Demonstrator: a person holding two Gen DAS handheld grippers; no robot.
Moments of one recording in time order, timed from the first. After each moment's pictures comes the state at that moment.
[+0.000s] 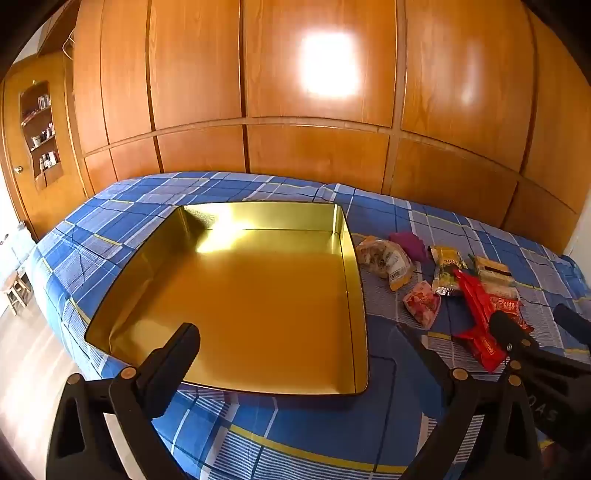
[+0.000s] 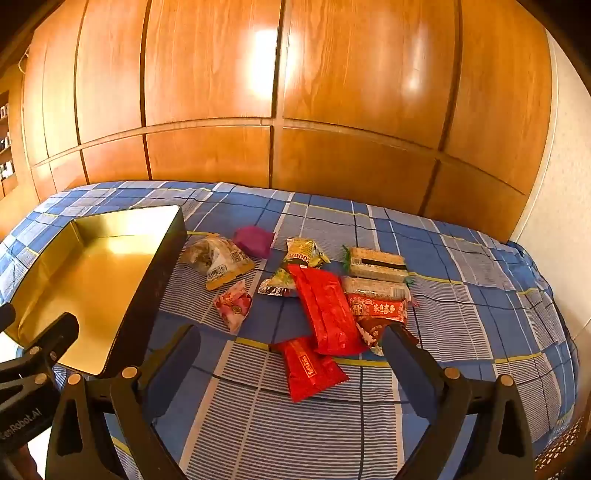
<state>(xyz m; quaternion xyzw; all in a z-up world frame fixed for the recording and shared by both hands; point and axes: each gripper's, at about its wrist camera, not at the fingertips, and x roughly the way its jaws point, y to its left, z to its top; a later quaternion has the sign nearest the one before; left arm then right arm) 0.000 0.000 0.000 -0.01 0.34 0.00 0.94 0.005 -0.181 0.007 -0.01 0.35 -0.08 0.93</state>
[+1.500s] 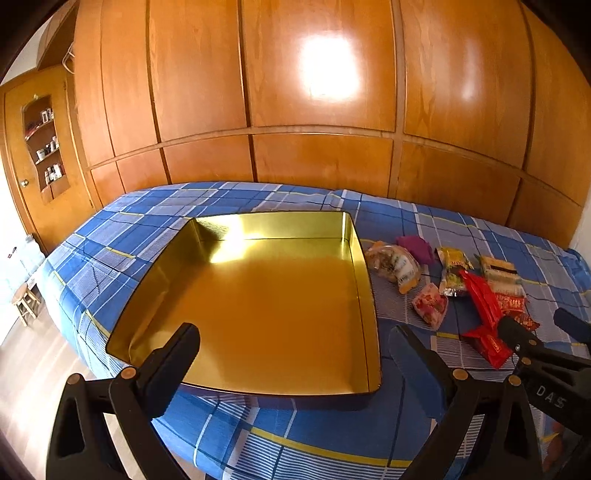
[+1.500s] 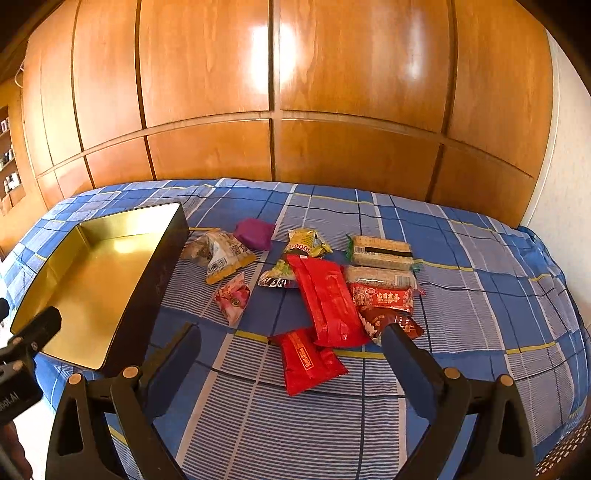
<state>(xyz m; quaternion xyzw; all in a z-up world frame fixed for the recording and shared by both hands) -0.007 0.008 0.011 0.01 0.33 0.01 0.94 0.003 -0.197 0.002 0.03 0.37 -0.06 0.93</state>
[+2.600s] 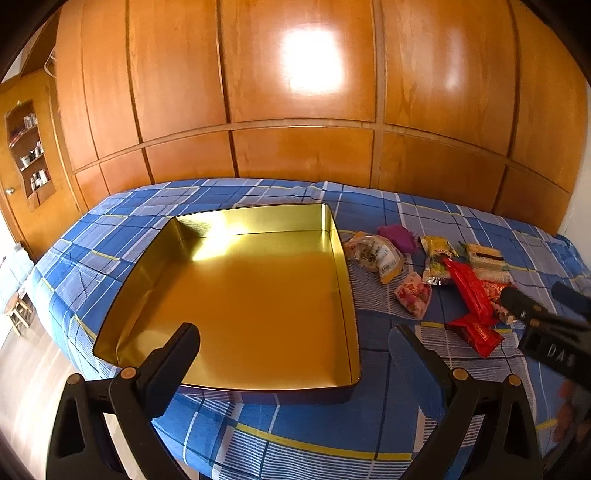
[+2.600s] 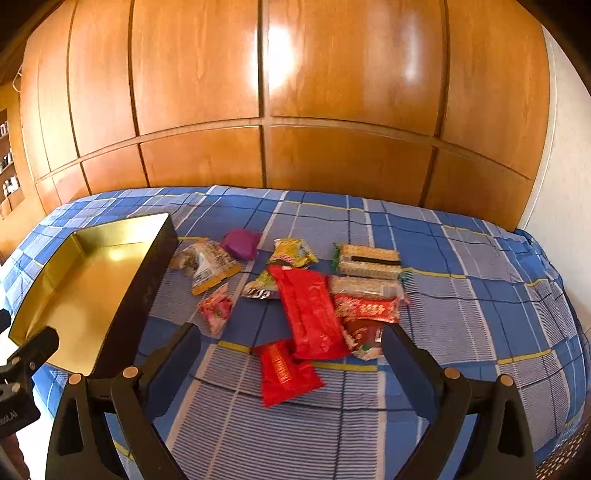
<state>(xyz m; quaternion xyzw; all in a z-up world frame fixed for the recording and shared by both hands) -0.006 -0.011 0.010 0.03 0.35 -0.02 0.94 0.007 -0.222 0.009 0.04 0.36 -0.06 0.93</state>
